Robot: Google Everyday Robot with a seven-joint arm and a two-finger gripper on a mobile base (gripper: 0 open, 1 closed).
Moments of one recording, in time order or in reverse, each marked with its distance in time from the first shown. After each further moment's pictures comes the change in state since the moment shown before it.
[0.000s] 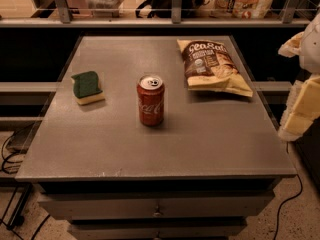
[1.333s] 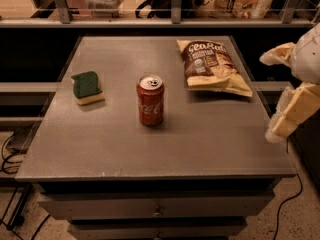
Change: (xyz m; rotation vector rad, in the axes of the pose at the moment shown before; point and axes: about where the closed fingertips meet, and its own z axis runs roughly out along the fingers) arm -0.019 0.001 0.026 -0.077 -0.255 -0.061
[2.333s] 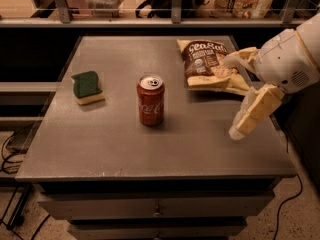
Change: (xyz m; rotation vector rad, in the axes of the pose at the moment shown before) arm -0.056 0.001 0.040 -0.088 -0.266 -0.062
